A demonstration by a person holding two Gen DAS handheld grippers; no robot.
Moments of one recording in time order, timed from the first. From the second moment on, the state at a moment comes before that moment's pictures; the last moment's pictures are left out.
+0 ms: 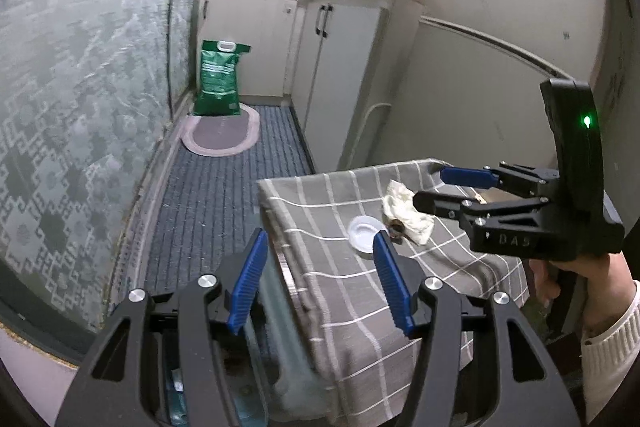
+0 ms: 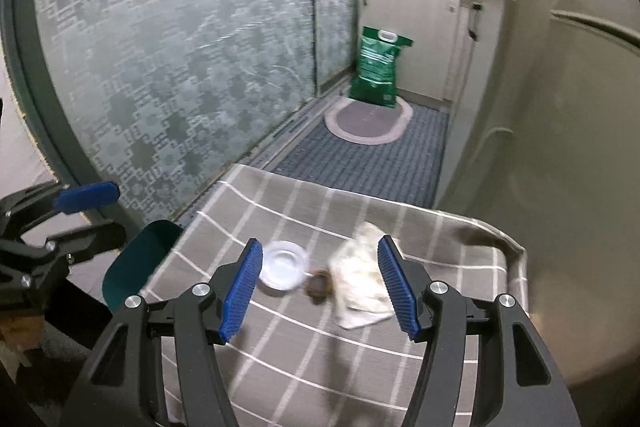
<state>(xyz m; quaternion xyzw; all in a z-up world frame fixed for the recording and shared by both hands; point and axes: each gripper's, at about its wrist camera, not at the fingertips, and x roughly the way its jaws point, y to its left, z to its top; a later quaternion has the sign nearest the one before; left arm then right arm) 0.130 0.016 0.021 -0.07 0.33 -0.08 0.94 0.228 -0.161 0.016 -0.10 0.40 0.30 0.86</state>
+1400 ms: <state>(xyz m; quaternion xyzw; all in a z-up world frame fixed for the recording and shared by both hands) 0.206 -0.054 -0.044 0.02 0.41 -0.08 0.91 0.271 -0.181 -0.044 -0.05 0.47 0.30 0.83</state>
